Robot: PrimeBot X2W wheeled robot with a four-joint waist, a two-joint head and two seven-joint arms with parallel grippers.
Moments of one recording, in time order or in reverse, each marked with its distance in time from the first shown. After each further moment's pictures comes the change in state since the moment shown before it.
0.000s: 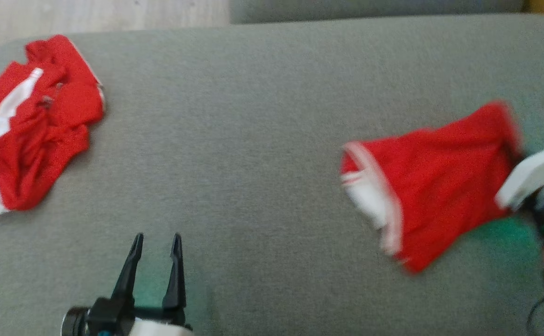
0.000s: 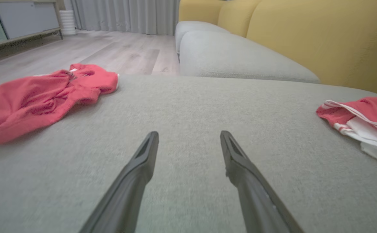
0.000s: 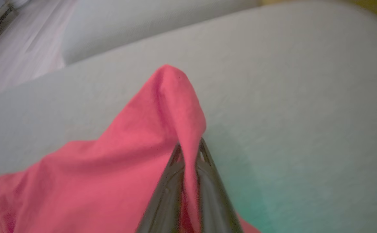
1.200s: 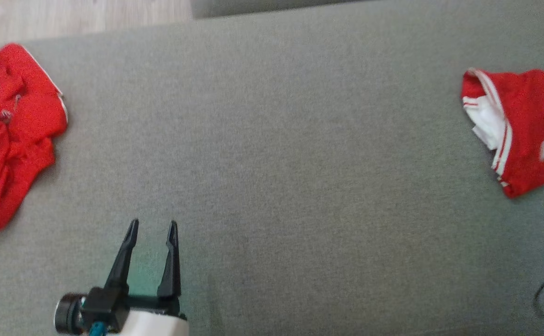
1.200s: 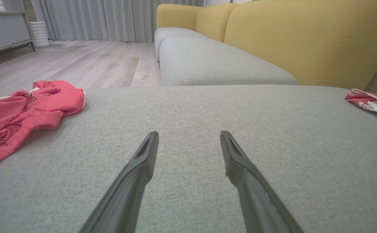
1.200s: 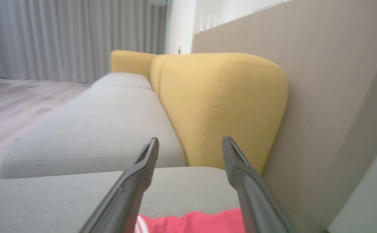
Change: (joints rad) left arm -0.055 0.002 0.032 -0.005 0.045 -0.035 -0.002; right arm -0.109 0.071 -0.275 -0.182 -0.504 0.000 -0.476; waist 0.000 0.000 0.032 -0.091
